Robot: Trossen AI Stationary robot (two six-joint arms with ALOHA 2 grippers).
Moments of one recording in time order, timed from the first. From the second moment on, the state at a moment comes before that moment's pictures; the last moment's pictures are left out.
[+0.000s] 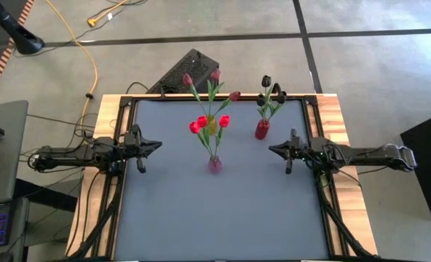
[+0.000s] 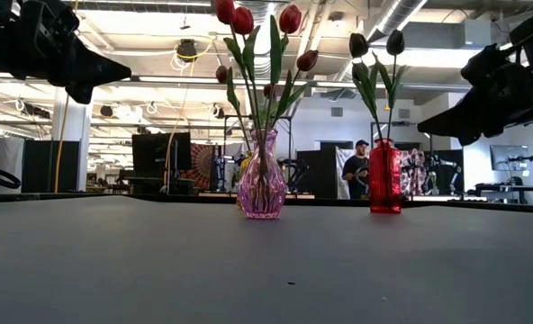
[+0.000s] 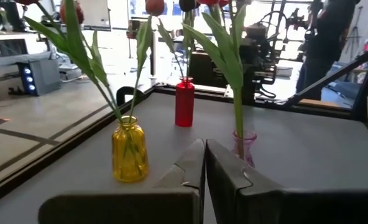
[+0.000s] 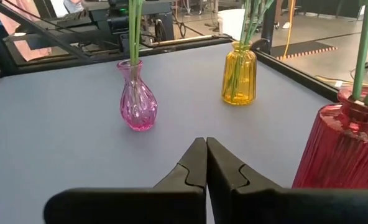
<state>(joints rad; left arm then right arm) 0.00 0.07 0.14 -0.10 -0.29 -0.07 -0.09 0.25 0.01 0.05 0.15 0.11</state>
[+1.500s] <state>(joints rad) 0.00 0.07 0.14 -0.26 -0.32 0.06 -0.09 0.25 0.01 0.04 0.16 0.11</state>
